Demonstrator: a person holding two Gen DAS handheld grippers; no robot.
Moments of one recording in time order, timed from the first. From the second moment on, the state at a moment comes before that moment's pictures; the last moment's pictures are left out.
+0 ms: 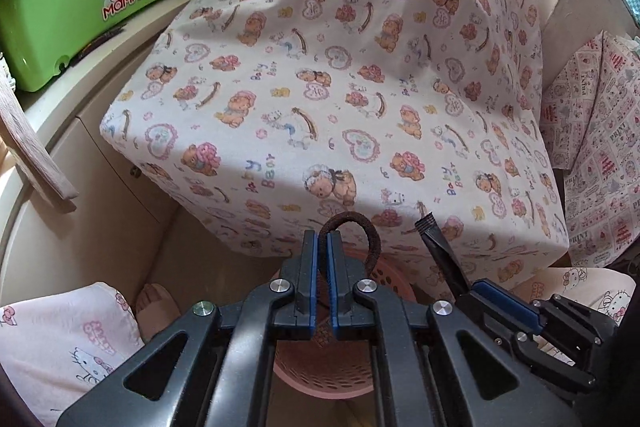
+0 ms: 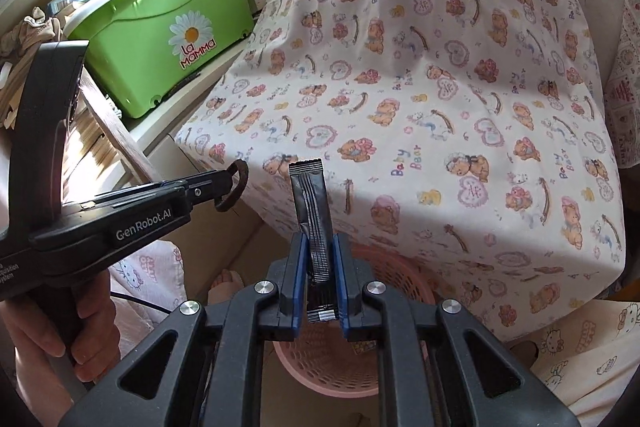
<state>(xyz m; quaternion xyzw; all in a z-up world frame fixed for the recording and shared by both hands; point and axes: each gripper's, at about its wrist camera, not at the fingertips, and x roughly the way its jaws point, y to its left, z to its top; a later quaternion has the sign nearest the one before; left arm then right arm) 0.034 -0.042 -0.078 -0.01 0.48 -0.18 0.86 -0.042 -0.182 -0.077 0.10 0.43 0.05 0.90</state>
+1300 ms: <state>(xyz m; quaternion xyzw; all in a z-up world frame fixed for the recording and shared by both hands) 0.056 -0.056 -0.202 0.02 0.64 -0.12 0.76 -0.012 -0.190 -0.217 0.14 0.57 -0.01 0.81</state>
